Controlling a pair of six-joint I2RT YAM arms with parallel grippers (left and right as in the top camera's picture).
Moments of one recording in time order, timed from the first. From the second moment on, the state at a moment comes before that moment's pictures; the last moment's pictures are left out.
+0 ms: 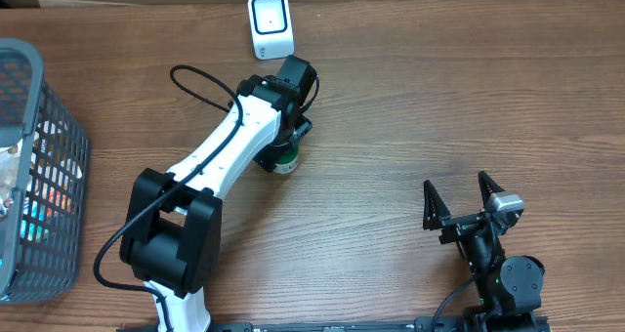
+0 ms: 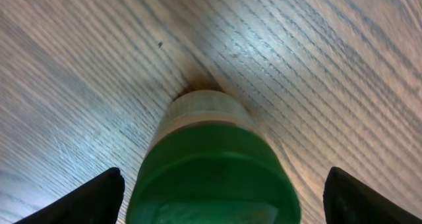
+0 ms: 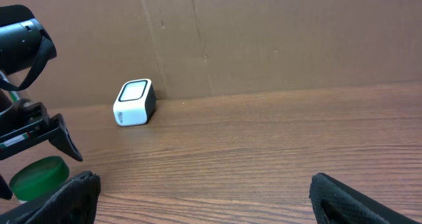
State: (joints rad) left arm -0.45 1.95 1.51 -1.00 -0.12 -1.30; right arm 0.11 0.01 0.02 -0.03 -0.10 0.17
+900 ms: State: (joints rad) left arm -0.35 1.95 2.22 -1.49 -0.09 -0.49; right arm 0.11 0.01 0.02 -0.03 -0.10 0.17
